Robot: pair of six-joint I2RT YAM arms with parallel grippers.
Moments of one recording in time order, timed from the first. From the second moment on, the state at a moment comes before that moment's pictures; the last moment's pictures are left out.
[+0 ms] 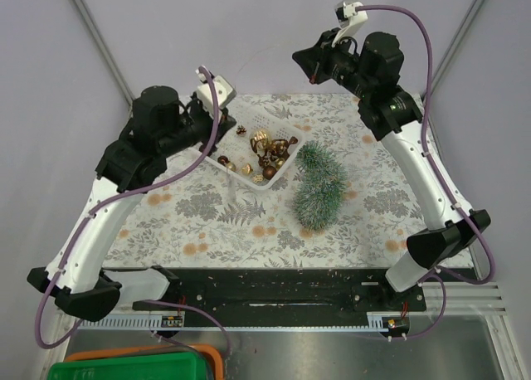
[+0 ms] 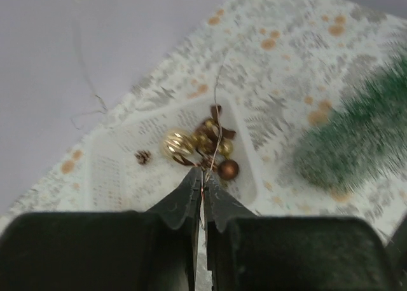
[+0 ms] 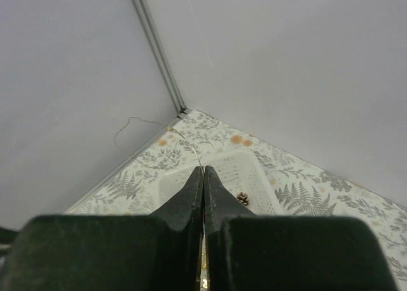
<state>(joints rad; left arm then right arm) -0.54 1.25 1.72 -0.72 0.21 0.27 0.44 1.63 1.98 -0.24 -0.31 0.25</state>
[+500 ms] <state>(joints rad) -0.62 1.27 1.25 -0.70 0.34 0.12 0.43 1.52 1.74 -0.20 -0.19 0.17</state>
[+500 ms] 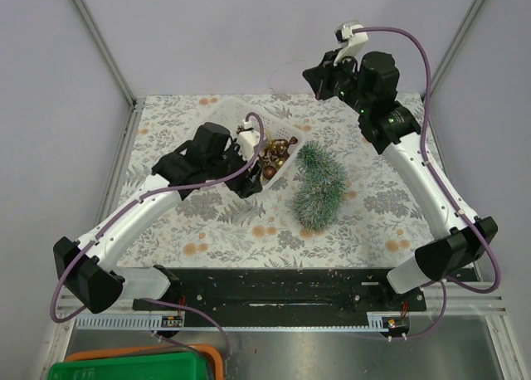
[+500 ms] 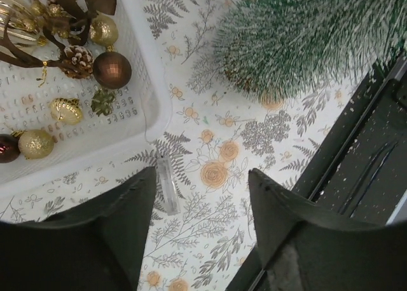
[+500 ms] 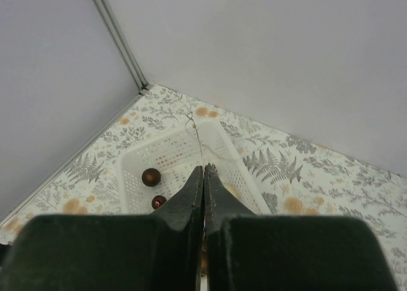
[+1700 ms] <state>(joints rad) -0.61 1.21 1.41 -0.70 0.24 0.13 0.03 1.39 1.27 -0.07 0.33 0.27</state>
